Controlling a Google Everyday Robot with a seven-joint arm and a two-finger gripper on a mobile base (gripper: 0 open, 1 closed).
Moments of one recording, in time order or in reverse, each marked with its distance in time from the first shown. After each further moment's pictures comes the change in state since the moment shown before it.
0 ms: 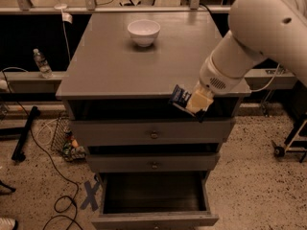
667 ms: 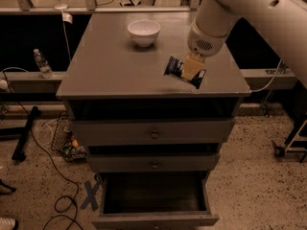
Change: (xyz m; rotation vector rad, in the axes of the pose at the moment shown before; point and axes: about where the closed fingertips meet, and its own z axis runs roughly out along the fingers) arm -0.051 -0.070 -0.025 0.089 0.095 -0.084
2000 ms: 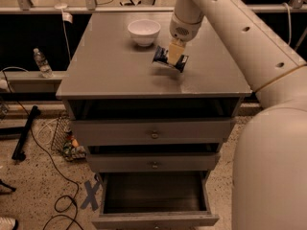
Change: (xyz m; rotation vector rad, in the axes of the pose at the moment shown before) arm -0.049 -0.089 0.057 0.016 0.022 -0.033
